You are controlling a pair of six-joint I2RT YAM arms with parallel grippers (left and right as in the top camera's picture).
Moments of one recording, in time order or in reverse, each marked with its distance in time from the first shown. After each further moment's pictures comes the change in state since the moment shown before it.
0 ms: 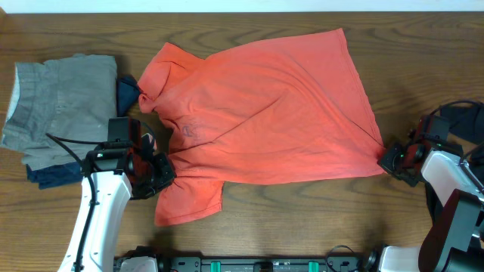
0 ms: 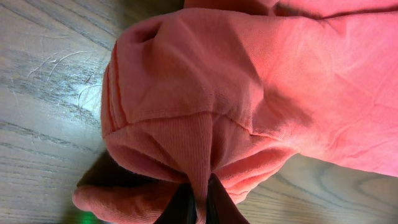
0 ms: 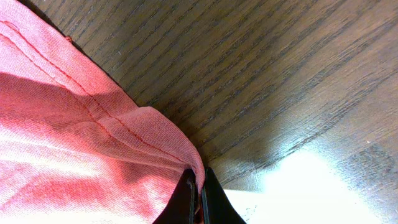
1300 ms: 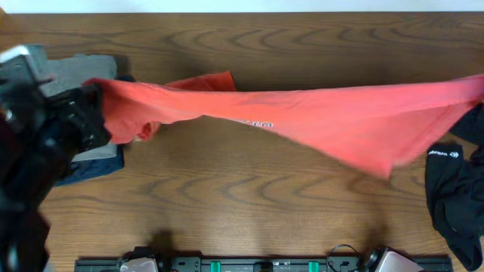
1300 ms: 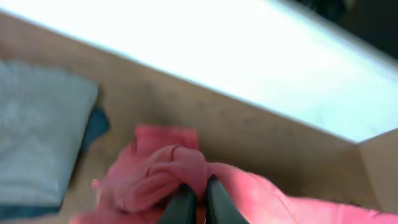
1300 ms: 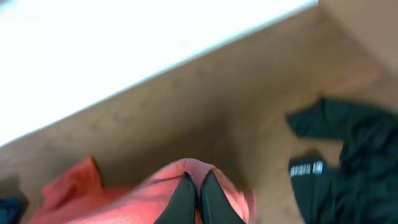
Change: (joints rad) left arm 0.075 -0.064 1.269 -0.363 0.000 0.056; right arm -0.124 -0.240 1.476 -0.960 -0.224 -0.207
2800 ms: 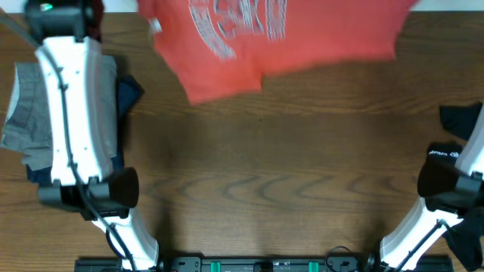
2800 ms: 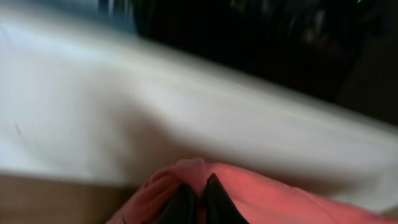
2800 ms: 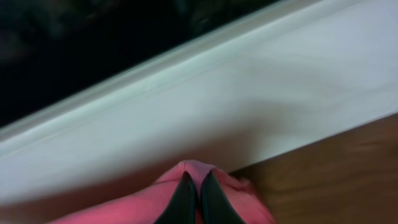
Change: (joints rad) left arm -0.093 0.821 0.429 0.619 -0.013 -0.032; right arm 0.219 0.701 0.400 0.562 0.153 0.196
